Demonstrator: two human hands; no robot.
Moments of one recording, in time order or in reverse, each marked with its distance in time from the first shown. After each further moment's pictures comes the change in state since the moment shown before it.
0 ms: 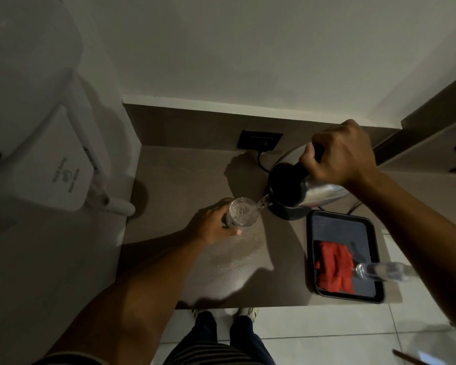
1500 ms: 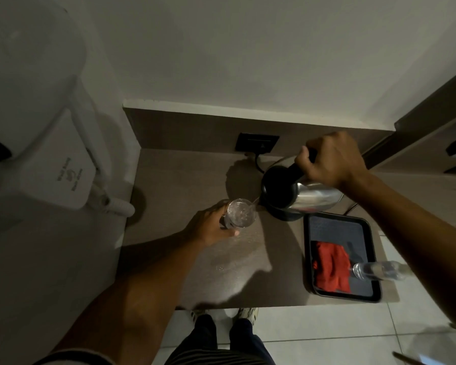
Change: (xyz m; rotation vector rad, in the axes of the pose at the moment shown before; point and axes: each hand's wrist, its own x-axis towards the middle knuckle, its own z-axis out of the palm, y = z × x) left_hand 0.002 -0.008 0.005 0.001 -0.010 -0.010; right_hand -0.005 0.004 0.004 0.116 -0.110 0.036
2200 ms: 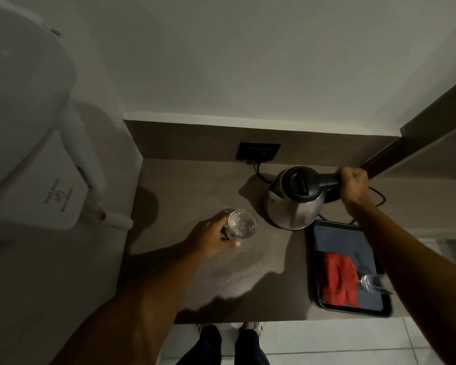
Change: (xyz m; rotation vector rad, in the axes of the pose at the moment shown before) left_hand 0.005 -0.007 0.007 -0.006 0.027 0.032; right_hand -0.050 0.088 0.082 0.814 0.164 0.816
